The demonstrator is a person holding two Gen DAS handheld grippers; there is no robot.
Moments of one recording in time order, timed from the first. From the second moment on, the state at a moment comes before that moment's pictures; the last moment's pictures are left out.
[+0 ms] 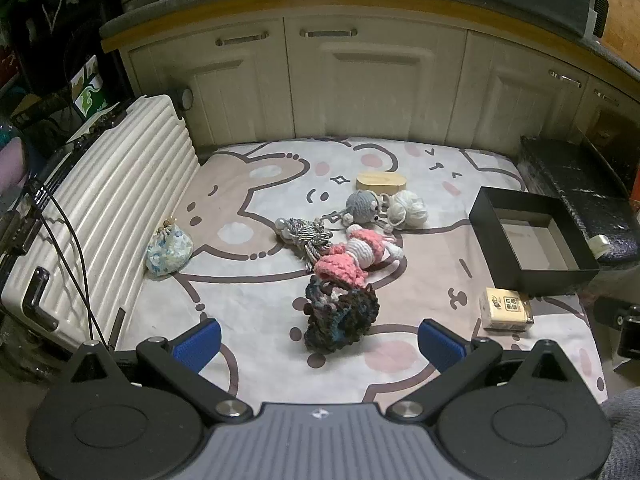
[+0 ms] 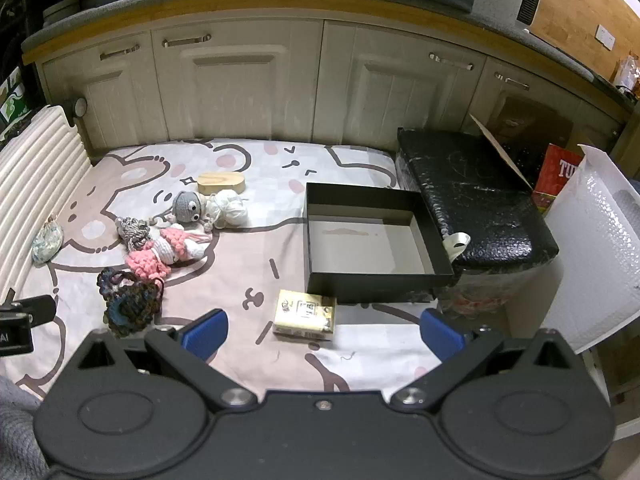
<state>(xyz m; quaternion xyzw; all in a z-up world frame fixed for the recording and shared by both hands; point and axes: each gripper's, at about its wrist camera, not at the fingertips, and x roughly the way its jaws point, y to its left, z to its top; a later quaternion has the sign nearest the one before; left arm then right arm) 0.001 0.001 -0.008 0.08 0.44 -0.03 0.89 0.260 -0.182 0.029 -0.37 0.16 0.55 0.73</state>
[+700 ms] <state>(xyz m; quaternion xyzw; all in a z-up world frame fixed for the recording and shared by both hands) 0.001 0.001 -0.009 0.09 0.44 -0.04 0.89 0.264 -0.180 0.028 -0.36 0.18 0.51 0.76</state>
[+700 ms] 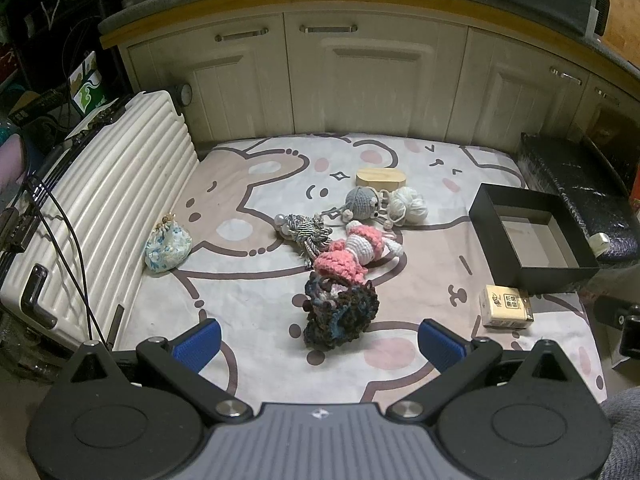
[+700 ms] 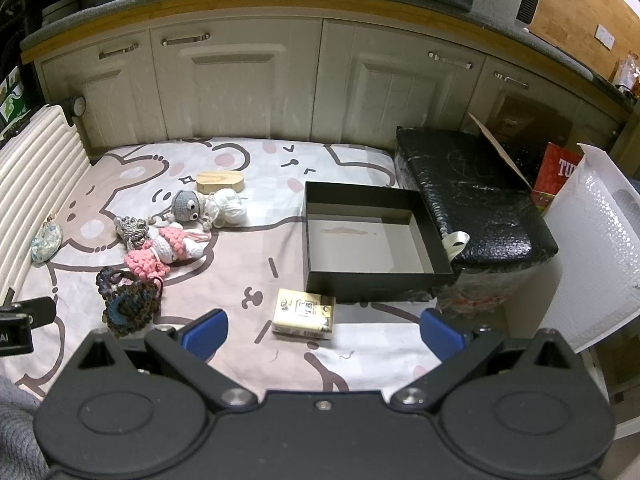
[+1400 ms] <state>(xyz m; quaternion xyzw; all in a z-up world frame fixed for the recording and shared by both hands) 0.003 0.000 -0.009 0.09 0.45 -0.06 0.89 0.265 -0.181 0.029 -0.36 0.18 0.49 0.77</state>
